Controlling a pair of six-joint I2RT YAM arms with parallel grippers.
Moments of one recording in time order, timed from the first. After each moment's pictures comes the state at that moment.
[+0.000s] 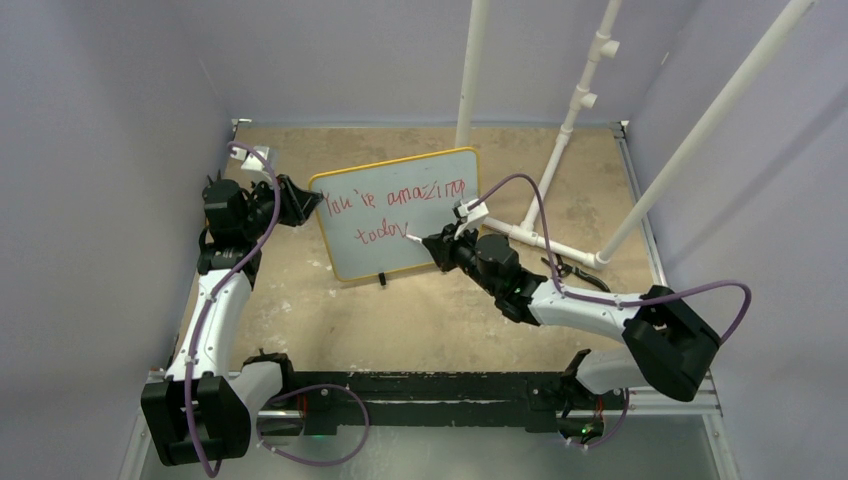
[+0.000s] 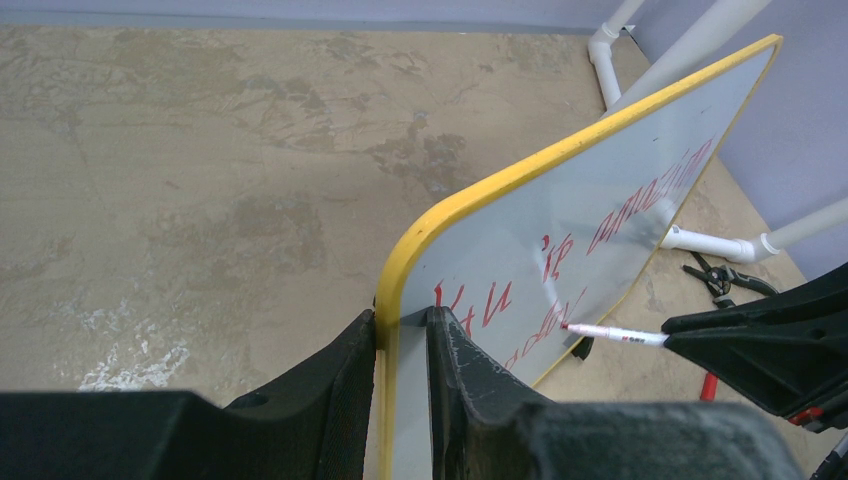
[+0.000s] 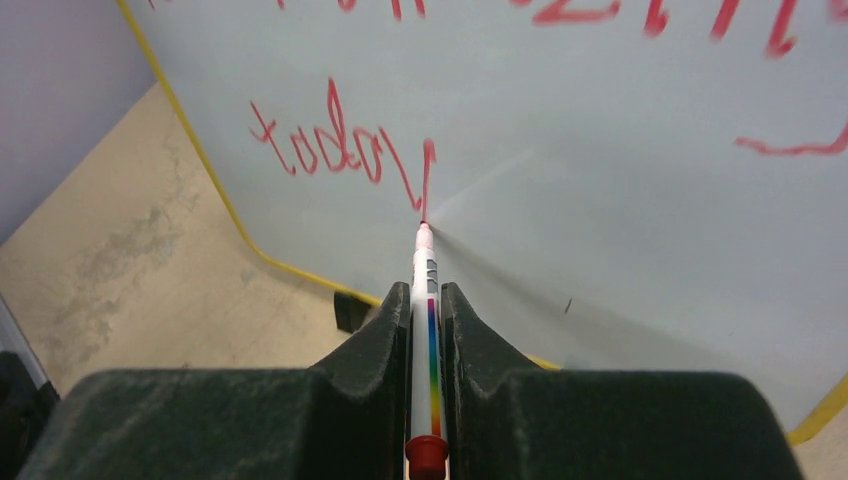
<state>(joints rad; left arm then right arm) 0.12 1.03 0.77 0.01 0.61 -0.23 0.86 1.34 0.60 0.60 0.18 0.34</state>
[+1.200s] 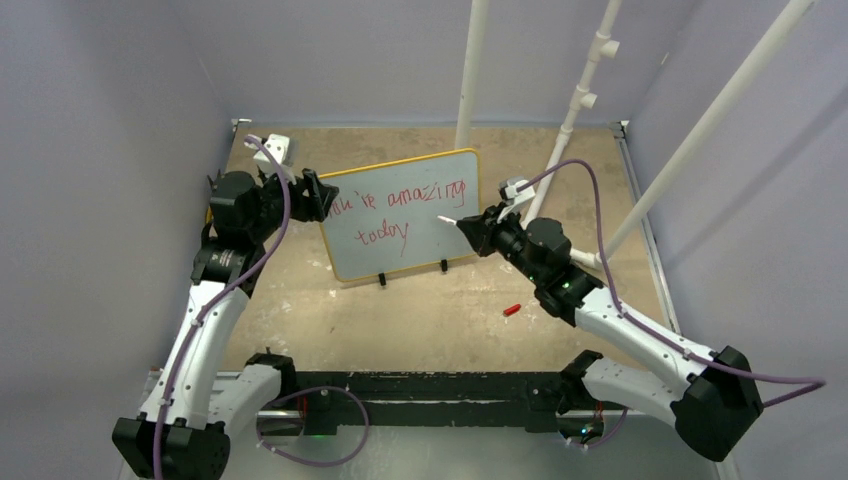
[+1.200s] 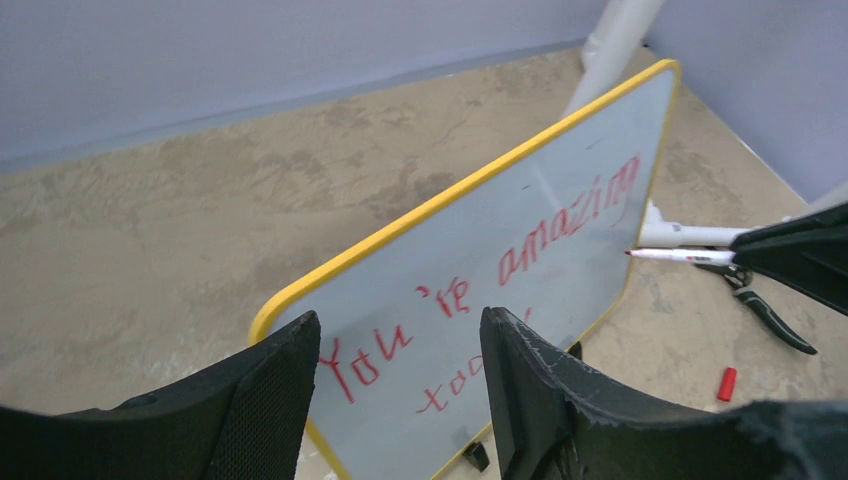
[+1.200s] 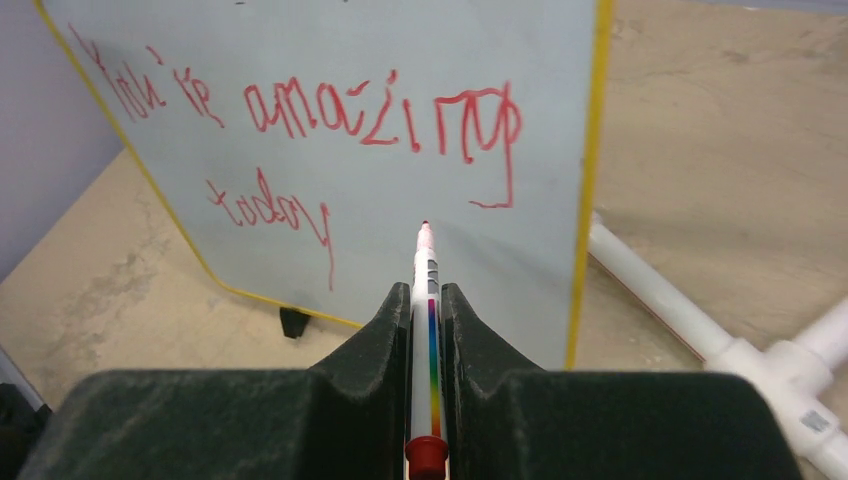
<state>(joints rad) -0.19 0.92 1.02 -0.27 0.29 -0.09 0.61 0.99 0.66 0.19 0.01 0.30</state>
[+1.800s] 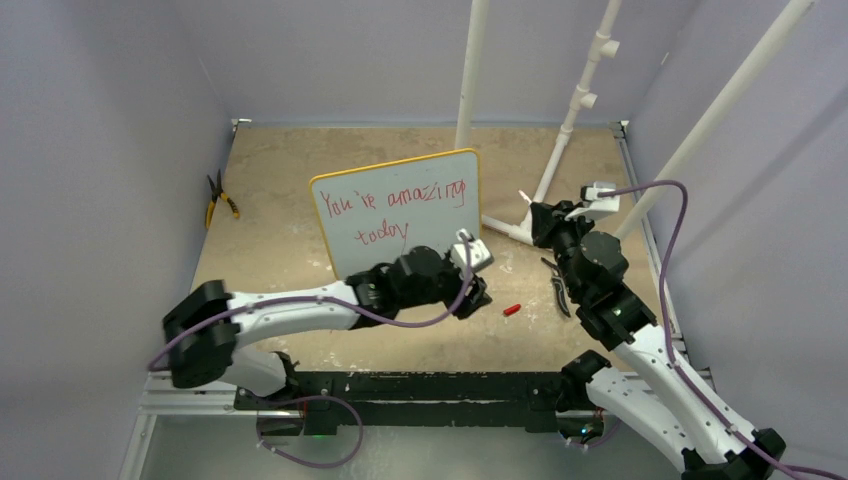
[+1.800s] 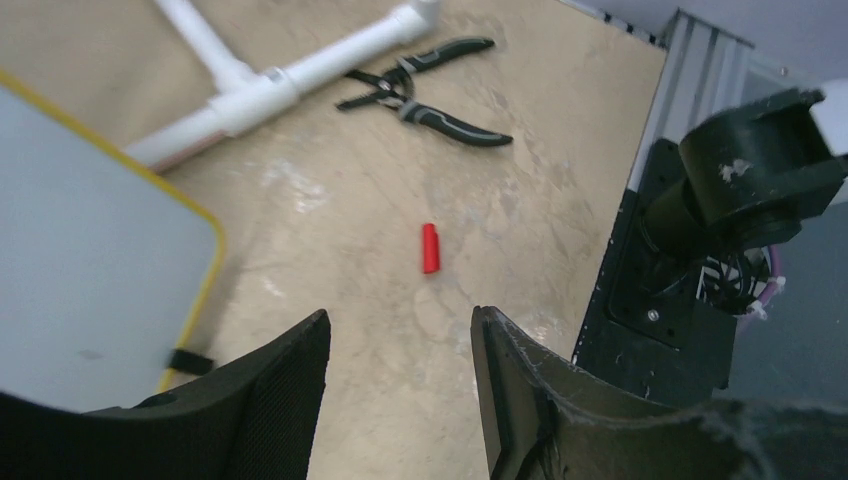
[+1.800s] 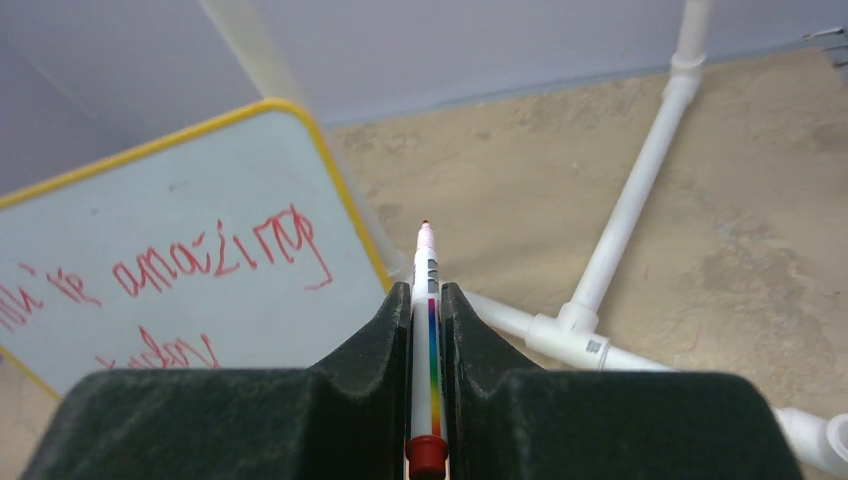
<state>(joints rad) -1.10 1.34 0.90 0.12 0.04 -0.13 0.54 0.69 0.68 -0.04 0.40 0.33</state>
